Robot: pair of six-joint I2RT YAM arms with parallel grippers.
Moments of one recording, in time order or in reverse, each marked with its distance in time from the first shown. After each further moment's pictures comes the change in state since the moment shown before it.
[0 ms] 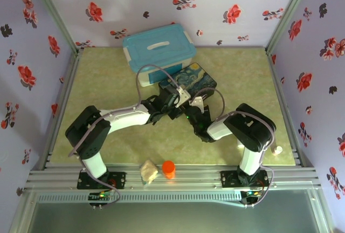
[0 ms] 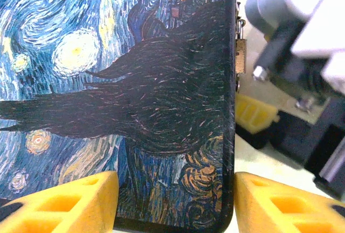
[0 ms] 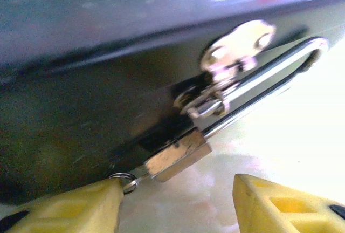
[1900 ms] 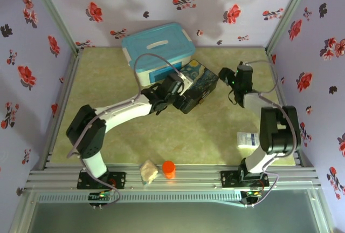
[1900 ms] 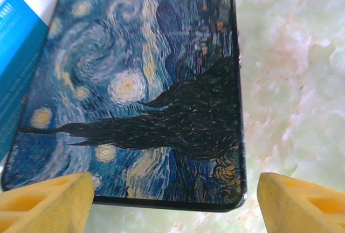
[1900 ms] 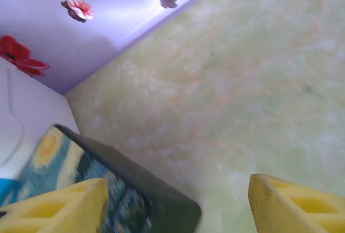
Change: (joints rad) left arm 0.007 0.021 0.245 -0.198 -0.006 -0.150; right arm -0.715 -0.138 0.357 -0.298 -0.761 0.343
